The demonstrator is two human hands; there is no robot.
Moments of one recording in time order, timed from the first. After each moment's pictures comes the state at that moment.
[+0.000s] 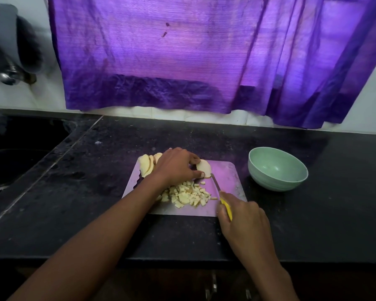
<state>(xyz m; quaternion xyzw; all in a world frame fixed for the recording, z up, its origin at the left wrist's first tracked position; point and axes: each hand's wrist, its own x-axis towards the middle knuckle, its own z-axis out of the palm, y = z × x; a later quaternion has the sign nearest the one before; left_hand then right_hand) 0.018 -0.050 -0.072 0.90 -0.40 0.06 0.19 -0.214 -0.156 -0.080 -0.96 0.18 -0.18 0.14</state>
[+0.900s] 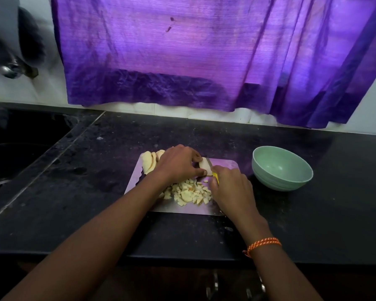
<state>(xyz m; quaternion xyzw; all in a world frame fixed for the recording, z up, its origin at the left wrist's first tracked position) 0.019 -0.050 -0.074 0.89 -0.40 0.07 0.21 -0.139 -0.165 -0.065 -0.97 0.16 -0.18 0.09</state>
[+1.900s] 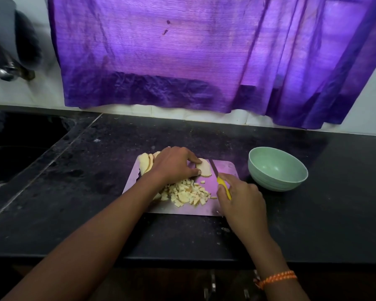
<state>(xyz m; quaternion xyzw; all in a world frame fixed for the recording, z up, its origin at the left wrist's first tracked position) 0.016 -0.044 -0.067 0.89 -0.40 0.08 0.21 -0.180 -0.174 -0.079 -0.94 0.19 -0.25 0.17</state>
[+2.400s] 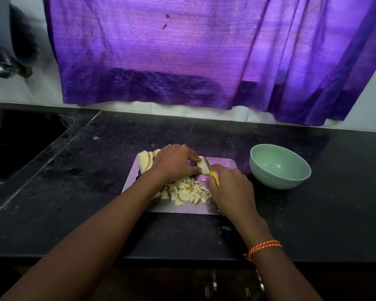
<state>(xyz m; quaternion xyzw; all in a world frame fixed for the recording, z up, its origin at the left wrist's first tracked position) 0.020 -0.049 -0.070 0.89 -0.41 0.08 0.20 -0.140 -0.171 -0.072 -0.96 0.16 -0.20 0.10</state>
